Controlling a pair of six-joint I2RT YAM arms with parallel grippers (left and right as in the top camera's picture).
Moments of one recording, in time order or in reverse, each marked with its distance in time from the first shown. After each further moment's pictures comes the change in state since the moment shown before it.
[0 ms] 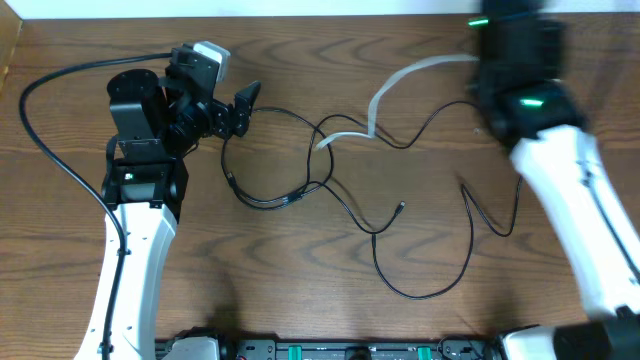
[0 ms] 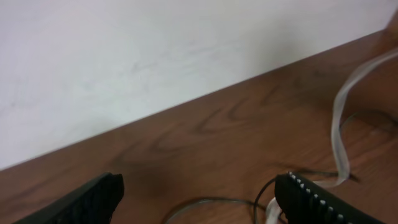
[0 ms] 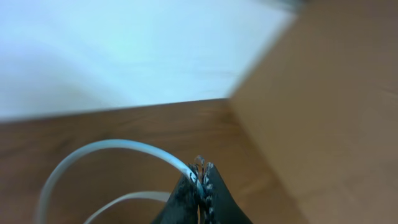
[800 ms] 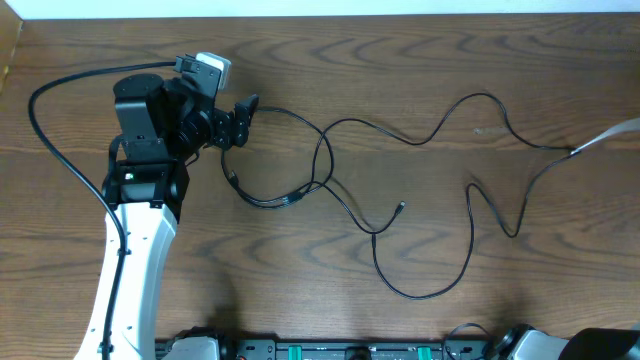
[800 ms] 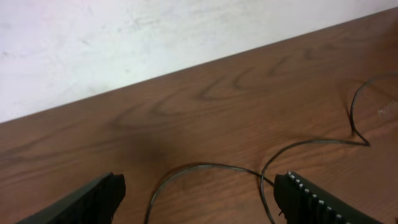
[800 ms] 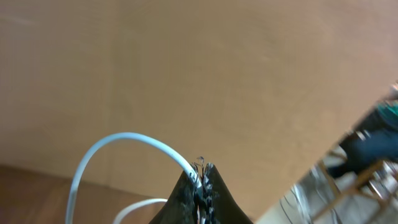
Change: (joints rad) left arm 0.000 0.000 0.000 -0.129 -0.047 0.000; right arm -0.872 -0.118 0.001 0.009 0.013 0.074
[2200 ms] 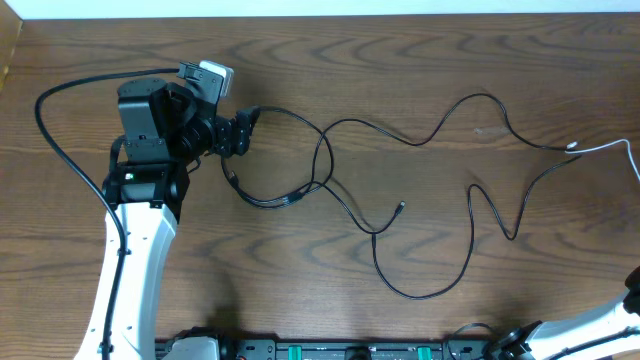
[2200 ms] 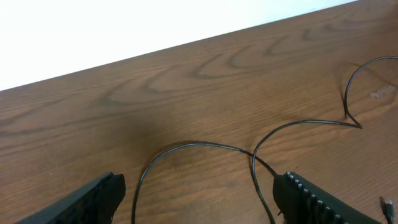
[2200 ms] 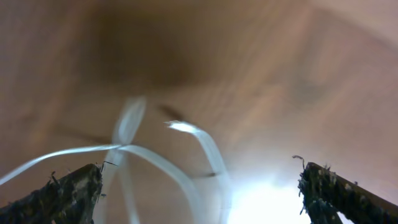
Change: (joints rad) left arm 0.000 0.000 0.000 -0.086 0.000 0.000; right arm -0.245 0.484 0.004 -0.314 -0.895 0.180
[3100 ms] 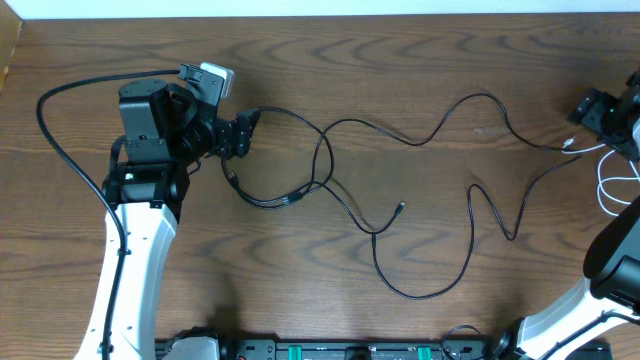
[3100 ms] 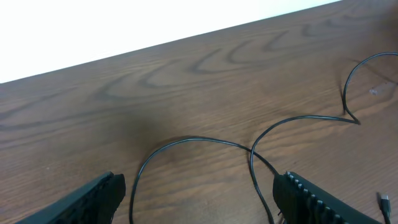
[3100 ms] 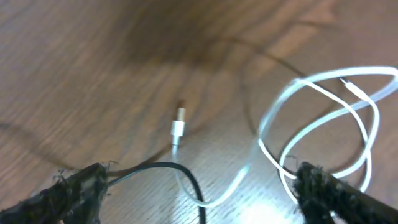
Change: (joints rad) left arm 0.000 0.000 0.000 -0.020 0.000 0.000; right arm 0.439 0.000 -0.001 -0.049 0.061 0.093
